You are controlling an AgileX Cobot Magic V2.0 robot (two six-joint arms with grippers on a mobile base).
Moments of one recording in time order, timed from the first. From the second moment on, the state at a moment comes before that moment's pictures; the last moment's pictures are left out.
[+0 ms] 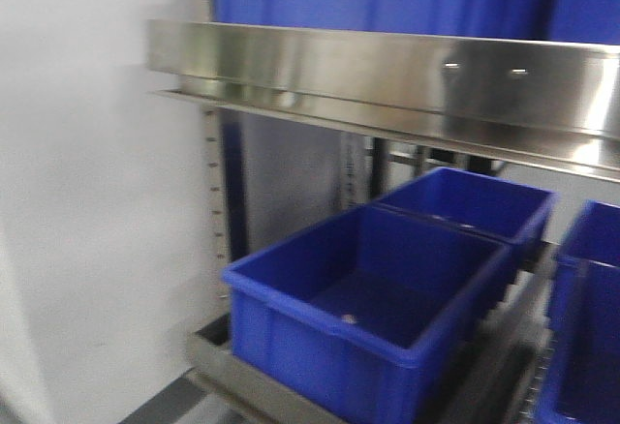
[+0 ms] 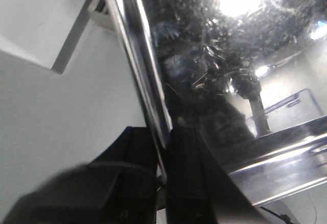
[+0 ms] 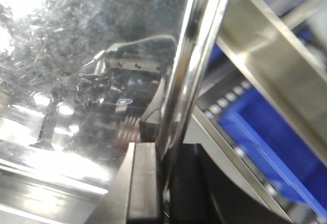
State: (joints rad) left arm -0.79 1.28 -1.49 0.22 1.26 -0.42; right arm 0.84 1.30 -1.47 -0.32 1.26 0.61
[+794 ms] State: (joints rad) left arm -0.79 1.28 -1.49 0.22 1.26 -0.42; right arm 0.84 1.30 -1.47 -0.32 1.26 0.61
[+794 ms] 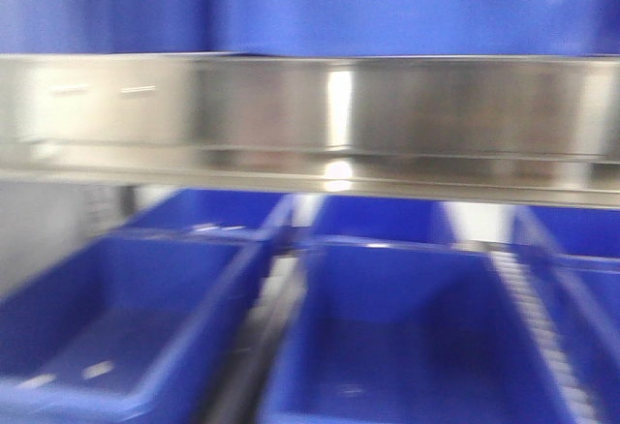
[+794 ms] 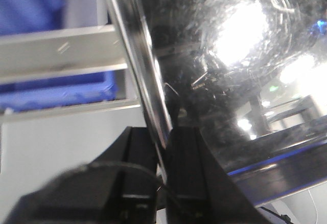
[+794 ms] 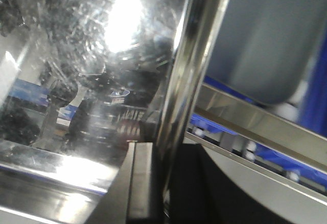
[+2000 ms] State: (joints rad) left arm -0.79 1.28 -1.49 0.22 1.26 -0.42; right arm 0.84 1.30 -1.47 -0.32 1.26 0.61
